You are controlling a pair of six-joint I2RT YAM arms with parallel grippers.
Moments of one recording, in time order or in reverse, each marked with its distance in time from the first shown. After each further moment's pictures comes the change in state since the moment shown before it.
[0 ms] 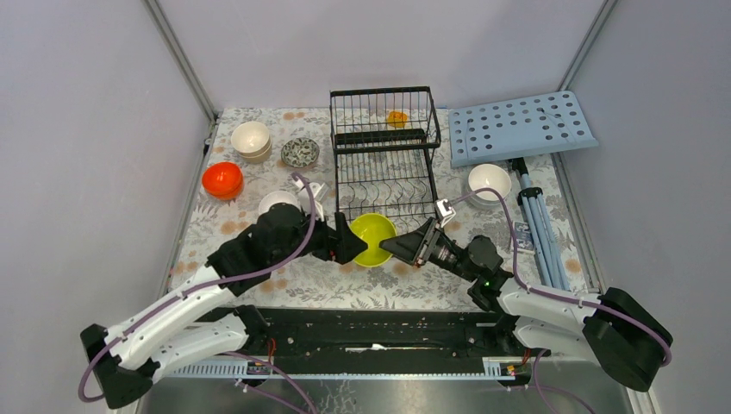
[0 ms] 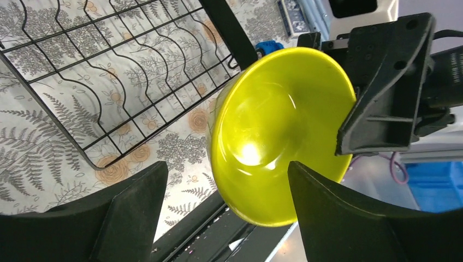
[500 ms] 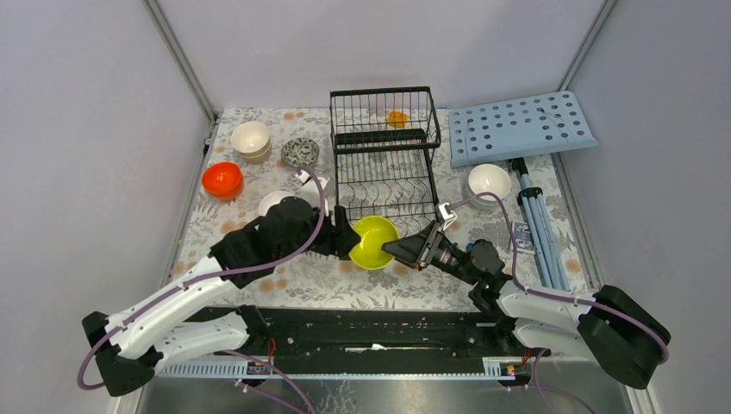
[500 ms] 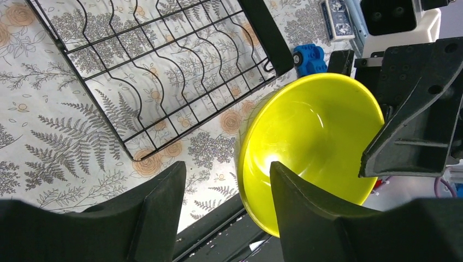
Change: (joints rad) left arm -0.084 0.110 0.157 -0.169 -0.200 0.043; right arm 0.000 0.010 -0.046 0.090 -0.008 0.045
